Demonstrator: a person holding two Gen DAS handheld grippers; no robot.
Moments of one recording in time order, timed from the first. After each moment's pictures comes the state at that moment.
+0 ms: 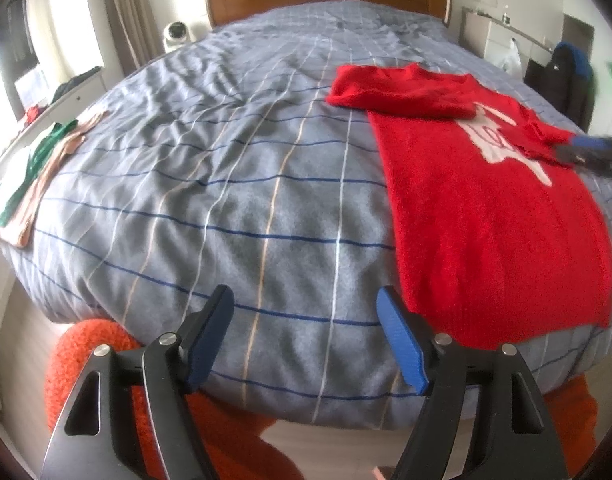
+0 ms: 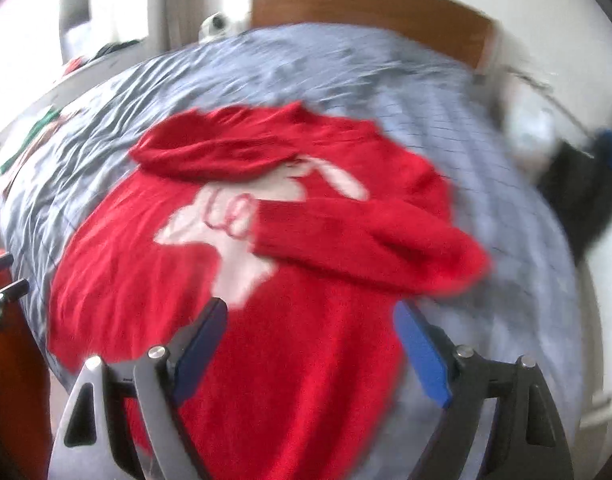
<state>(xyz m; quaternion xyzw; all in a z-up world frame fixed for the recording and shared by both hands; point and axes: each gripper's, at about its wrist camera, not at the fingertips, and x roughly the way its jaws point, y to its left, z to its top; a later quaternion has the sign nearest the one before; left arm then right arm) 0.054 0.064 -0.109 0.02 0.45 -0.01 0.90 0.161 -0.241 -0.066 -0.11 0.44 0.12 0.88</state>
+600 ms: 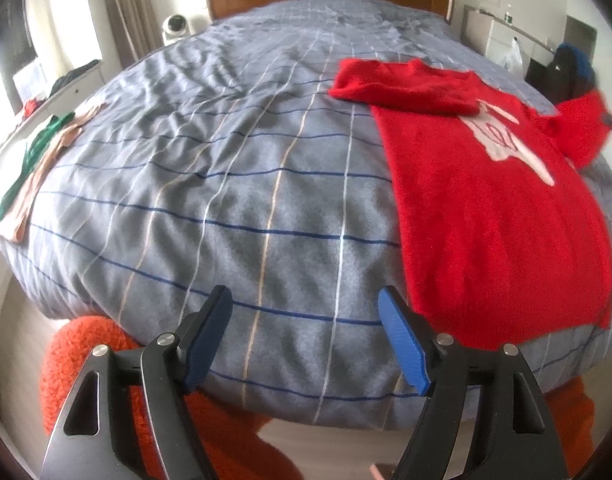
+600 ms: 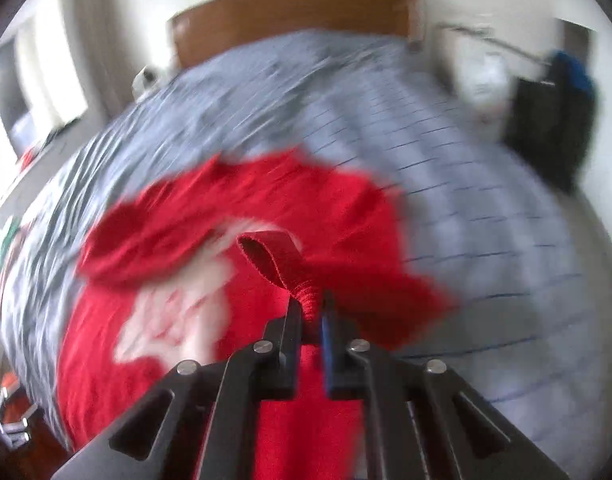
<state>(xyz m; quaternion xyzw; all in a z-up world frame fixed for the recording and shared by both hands) 0.059 0.065 -0.111 0.02 0.45 -0.01 0.89 0.182 -0.368 -0.021 0.05 0.40 -0.04 0.91</state>
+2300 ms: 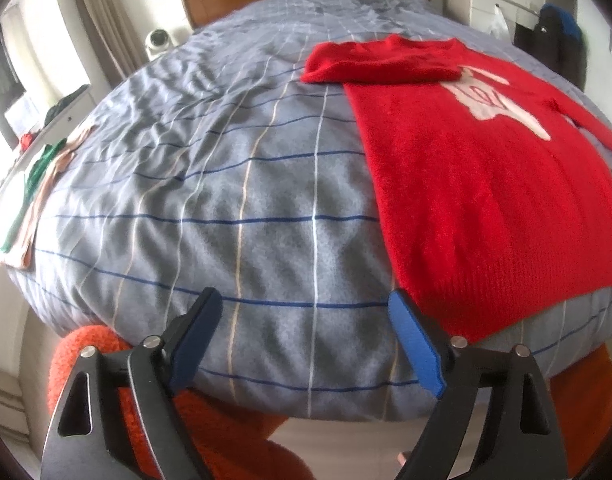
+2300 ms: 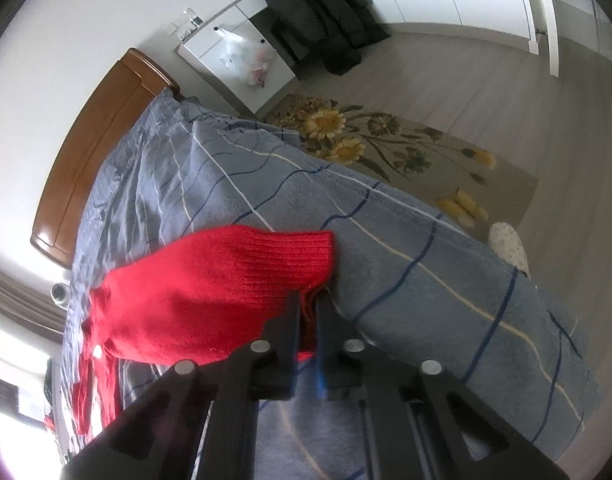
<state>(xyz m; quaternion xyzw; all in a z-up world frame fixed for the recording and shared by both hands) 0.052 0.040 -0.121 0.08 0.46 -0.01 0.88 0.009 -0.621 -0.123 0.40 0.35 -0.22 0.82</state>
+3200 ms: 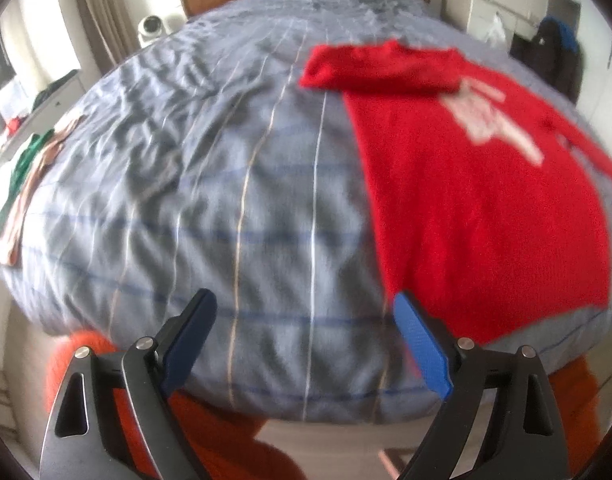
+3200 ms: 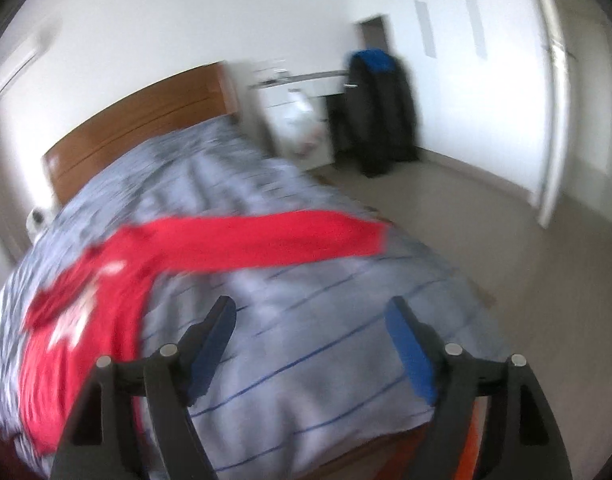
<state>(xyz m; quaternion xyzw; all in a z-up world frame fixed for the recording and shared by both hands) 0.073 0.052 -0.096 0.03 0.47 -0.05 0.88 -0.063 -0.423 -0.043 0.14 0.28 -0.22 0.92</state>
